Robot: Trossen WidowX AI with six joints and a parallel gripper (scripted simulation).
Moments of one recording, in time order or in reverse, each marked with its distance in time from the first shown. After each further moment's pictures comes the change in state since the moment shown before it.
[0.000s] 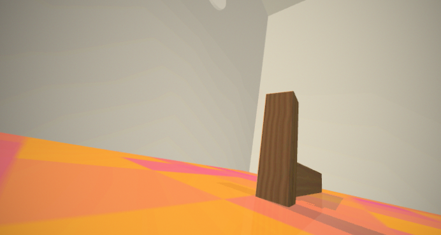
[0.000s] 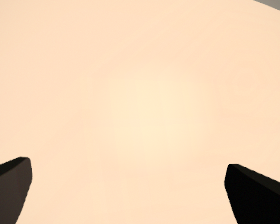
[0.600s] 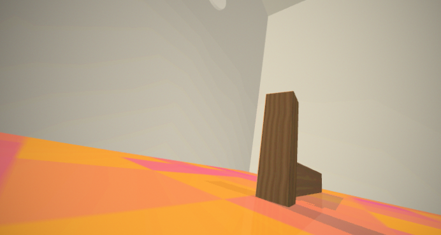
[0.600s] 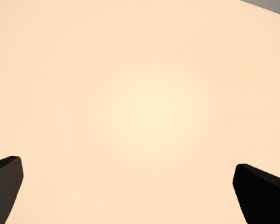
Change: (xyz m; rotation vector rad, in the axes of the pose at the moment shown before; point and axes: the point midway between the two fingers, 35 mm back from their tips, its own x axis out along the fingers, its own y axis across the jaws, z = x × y) arm 0.020 -0.069 0.009 0.027 -0.015 -0.026
